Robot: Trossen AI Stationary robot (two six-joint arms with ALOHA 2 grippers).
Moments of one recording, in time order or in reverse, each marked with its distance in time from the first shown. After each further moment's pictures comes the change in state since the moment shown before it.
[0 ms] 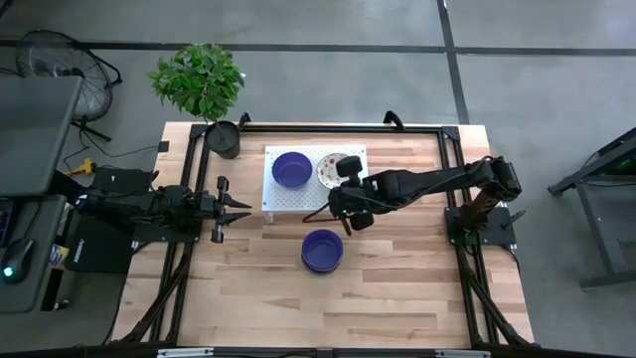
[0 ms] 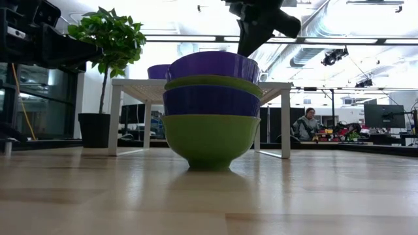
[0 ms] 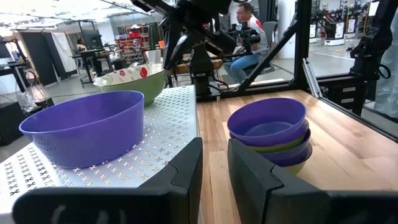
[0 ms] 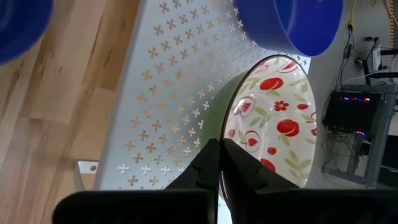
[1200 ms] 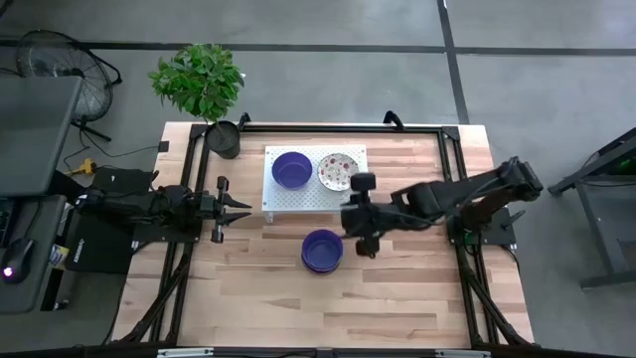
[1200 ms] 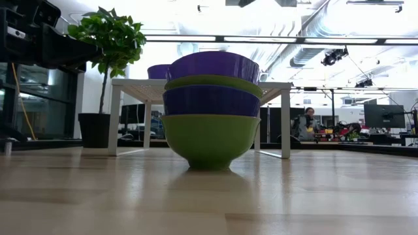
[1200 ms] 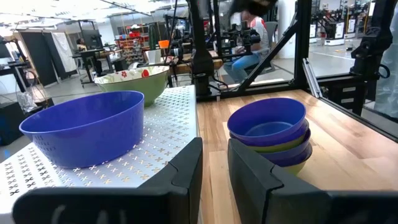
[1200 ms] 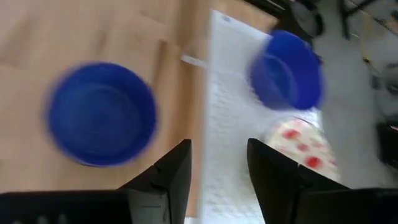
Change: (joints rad) left arm 0.000 0.000 0.000 0.000 0.000 0.000; right arm 0.194 -0.145 0.002 0.097 -0.079 0.278
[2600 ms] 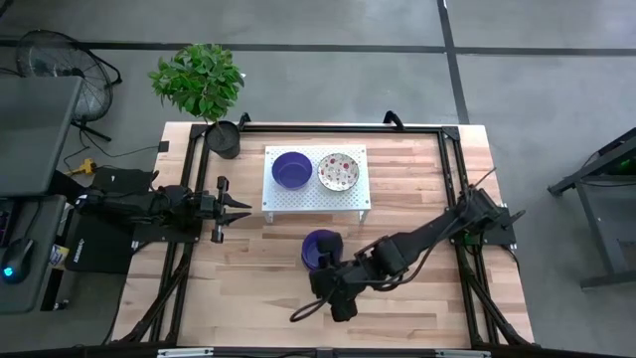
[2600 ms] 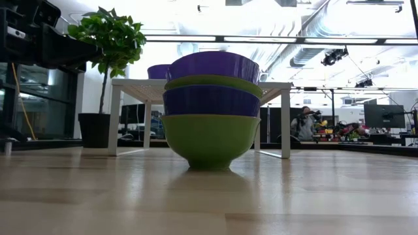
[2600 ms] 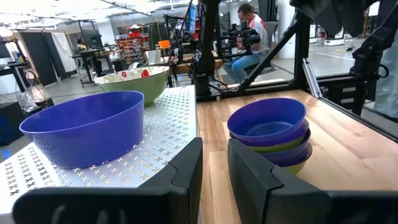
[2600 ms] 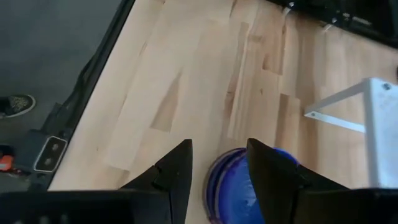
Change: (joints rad) left arm 0.000 0.000 0.000 0.000 0.000 0.000; right arm 0.199 0.408 0.415 -0.017 -0.162 0.208
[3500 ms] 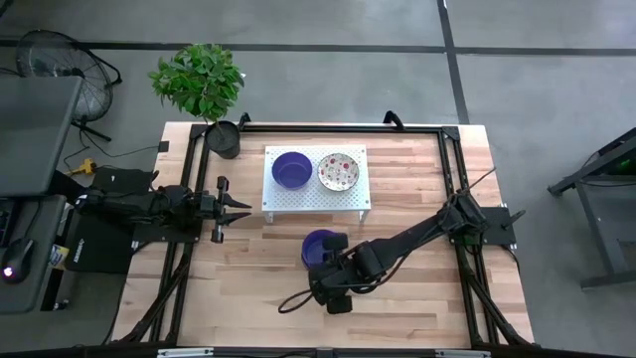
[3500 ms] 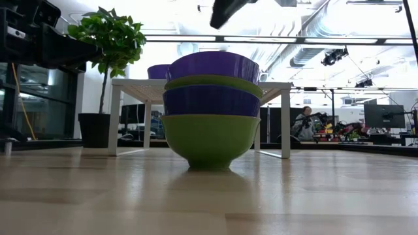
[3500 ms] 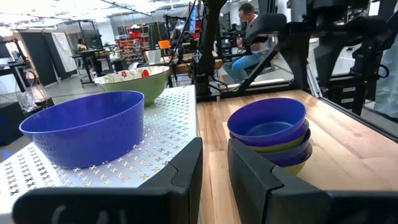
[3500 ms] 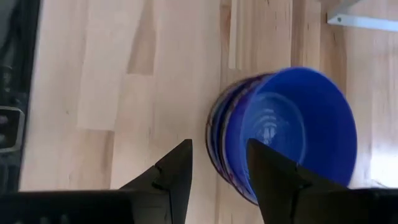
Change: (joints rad) left arm 0.000 0.000 0.000 0.000 0.000 0.000; right arm -0.039 0.105 -0.003 -0.174 -0.043 0.221
